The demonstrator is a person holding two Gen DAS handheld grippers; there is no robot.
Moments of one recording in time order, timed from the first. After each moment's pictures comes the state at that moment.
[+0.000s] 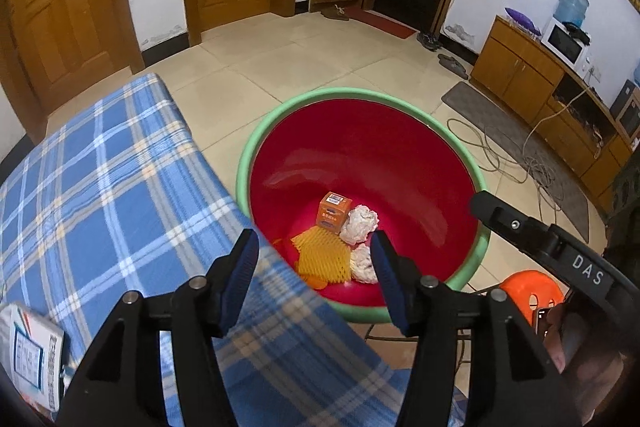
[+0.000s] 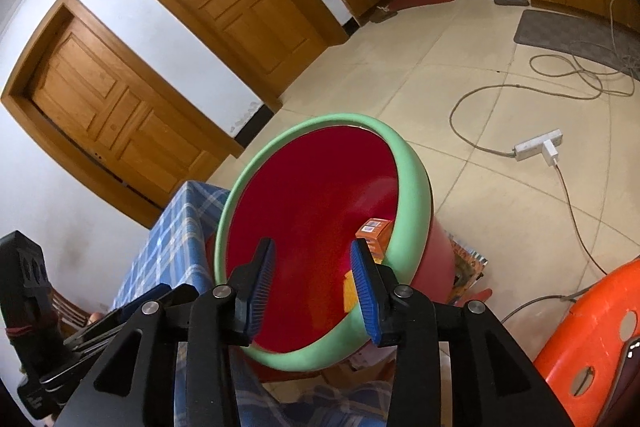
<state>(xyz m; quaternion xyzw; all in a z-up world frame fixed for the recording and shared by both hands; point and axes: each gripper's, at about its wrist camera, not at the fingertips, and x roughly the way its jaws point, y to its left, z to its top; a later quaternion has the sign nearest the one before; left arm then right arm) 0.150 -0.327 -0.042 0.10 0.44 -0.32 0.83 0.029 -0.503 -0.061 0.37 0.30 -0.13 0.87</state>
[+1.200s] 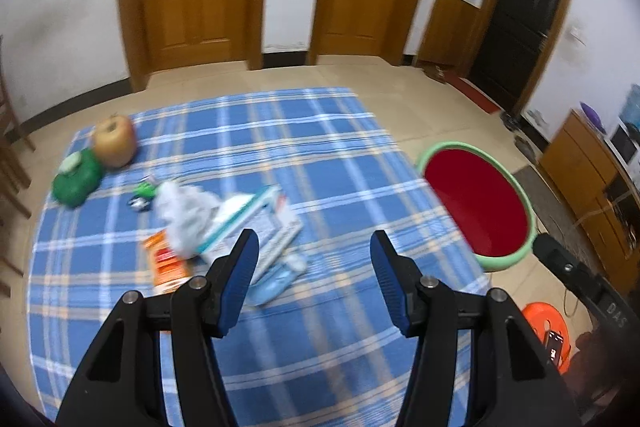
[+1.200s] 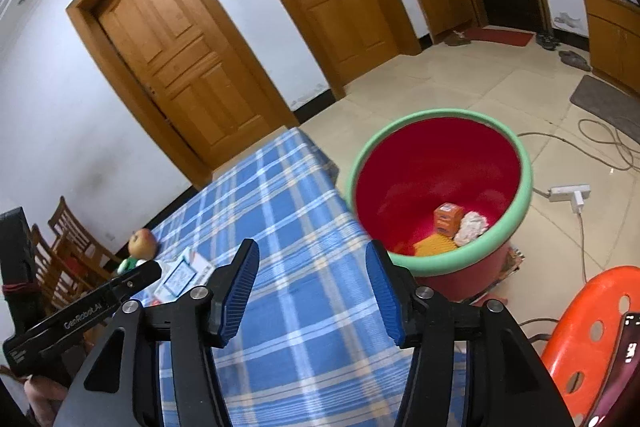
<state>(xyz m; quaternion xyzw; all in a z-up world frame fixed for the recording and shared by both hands) 0.105 -0.106 0.014 -0.01 0.40 -0.15 0.90 0.009 -0.353 0.010 0.26 0.31 -0.04 0.91</state>
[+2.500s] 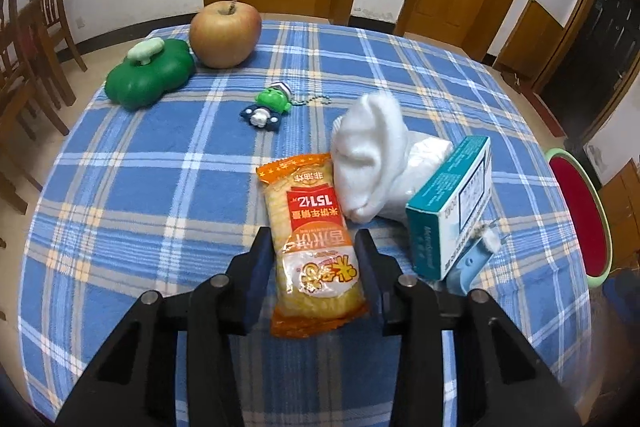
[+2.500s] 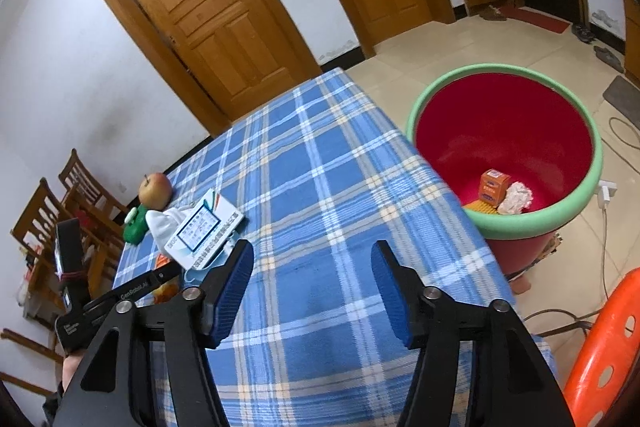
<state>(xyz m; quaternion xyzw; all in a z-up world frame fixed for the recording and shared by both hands) 0.141 -0.008 -0.071 -0.07 0.47 -0.03 0.88 0.045 -0.296 -0.023 0.24 0.37 0.03 0.90</state>
